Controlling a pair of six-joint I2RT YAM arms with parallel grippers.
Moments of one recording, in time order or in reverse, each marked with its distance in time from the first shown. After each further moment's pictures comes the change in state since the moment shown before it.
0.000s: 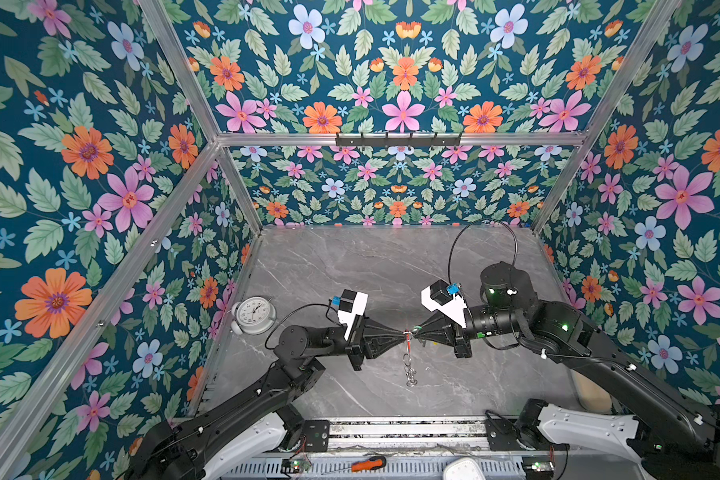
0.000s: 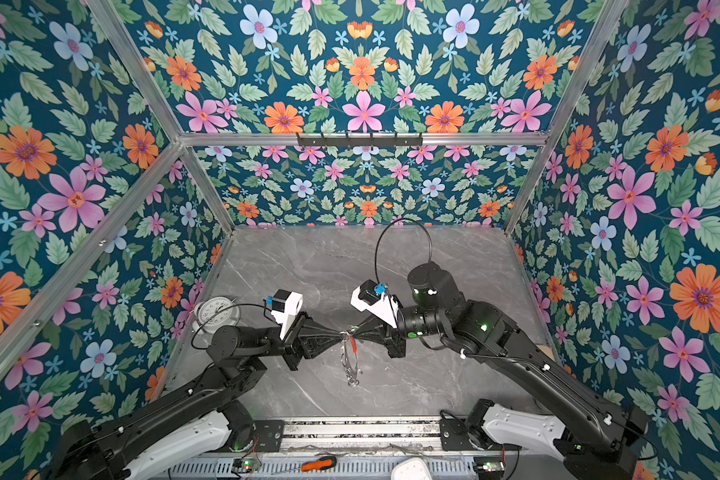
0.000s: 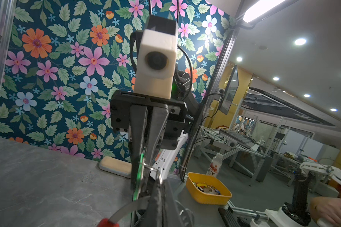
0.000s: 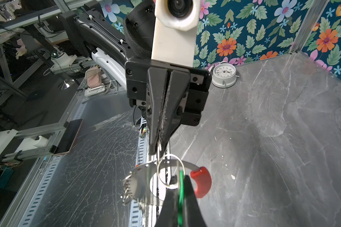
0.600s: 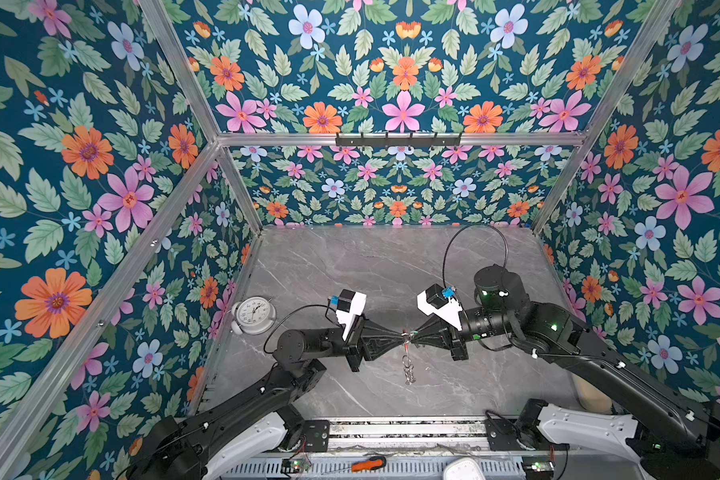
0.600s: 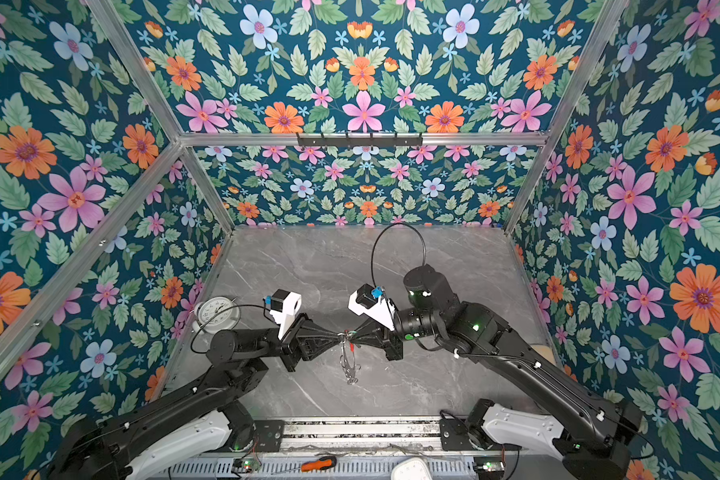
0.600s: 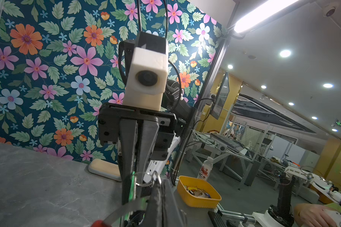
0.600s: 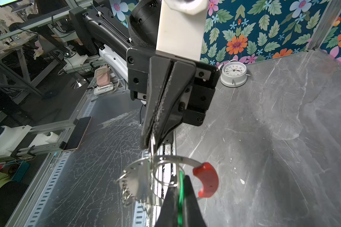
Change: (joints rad) left arm 0.002 0.022 -0.023 0.109 0.004 -0.098; right arm -0.002 0.002 -0.068 0.068 -0.050 0.004
